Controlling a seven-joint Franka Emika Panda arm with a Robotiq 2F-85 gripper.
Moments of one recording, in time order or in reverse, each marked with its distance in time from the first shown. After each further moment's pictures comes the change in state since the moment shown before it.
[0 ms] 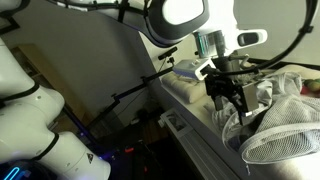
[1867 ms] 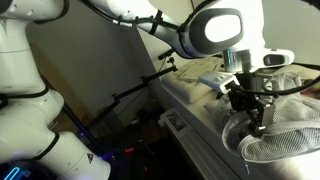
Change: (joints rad) arm 0.023 0.258 -0.016 0.218 -0.005 -0.026 0.179
